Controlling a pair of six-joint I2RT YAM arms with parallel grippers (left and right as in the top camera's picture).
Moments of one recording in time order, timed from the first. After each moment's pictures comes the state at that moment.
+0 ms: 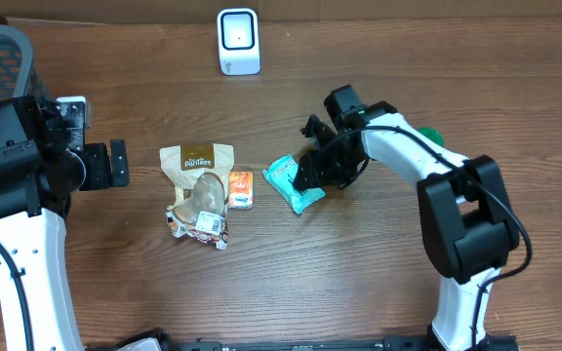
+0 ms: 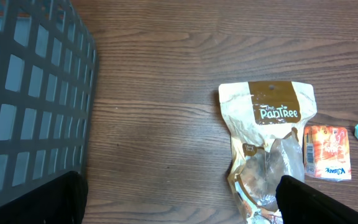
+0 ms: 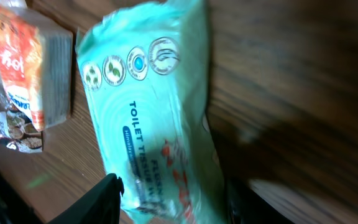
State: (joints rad) left arm 0.32 1.29 1.32 -1.02 0.11 0.20; right arm 0.40 2.09 1.43 -0.83 -0.54 0.06
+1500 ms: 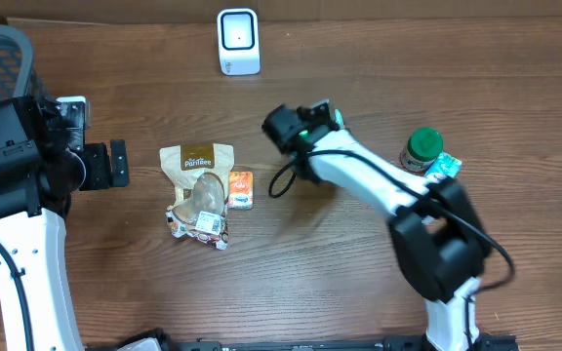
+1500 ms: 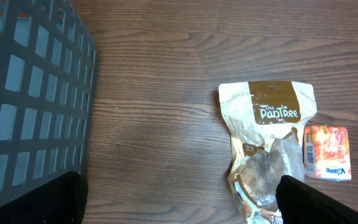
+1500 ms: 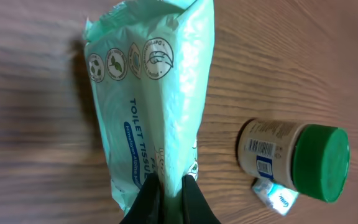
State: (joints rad) left arm 0.32 1.29 1.32 -1.02 0.11 0.20; right arm 0.66 2.09 1.54 -0.99 0.74 0.40
